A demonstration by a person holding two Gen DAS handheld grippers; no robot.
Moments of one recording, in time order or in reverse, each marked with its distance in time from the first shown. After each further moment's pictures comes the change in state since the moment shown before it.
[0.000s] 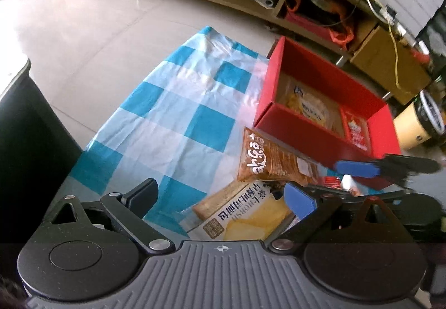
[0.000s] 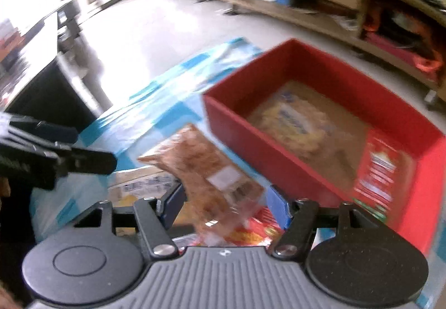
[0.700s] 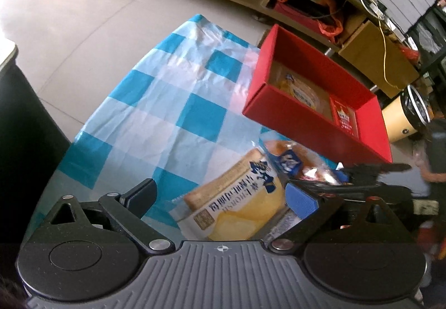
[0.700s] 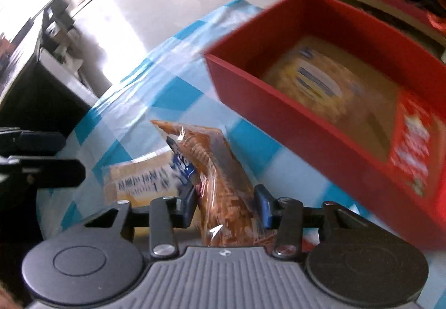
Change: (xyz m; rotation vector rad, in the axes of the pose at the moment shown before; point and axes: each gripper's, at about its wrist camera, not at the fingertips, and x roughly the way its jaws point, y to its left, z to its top) left arm 0.006 0.003 -0.003 0.016 0.044 -0.062; right arm 0.024 -0.017 -0.012 0.193 0.087 0.023
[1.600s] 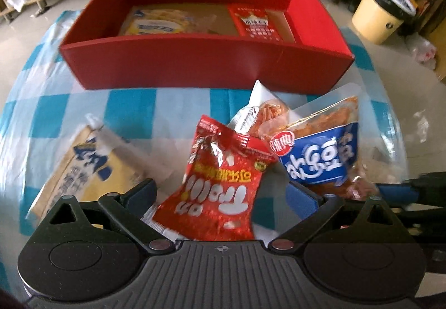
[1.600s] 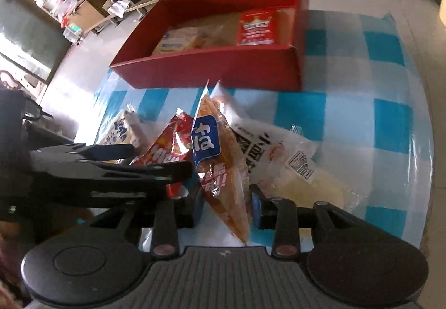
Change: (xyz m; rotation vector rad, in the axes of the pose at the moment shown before) left arm 0.099 -0.170 -0.052 0.399 0.148 0.088; right arm -0.093 -0.092 -0.121 0.429 -0.070 -0.008
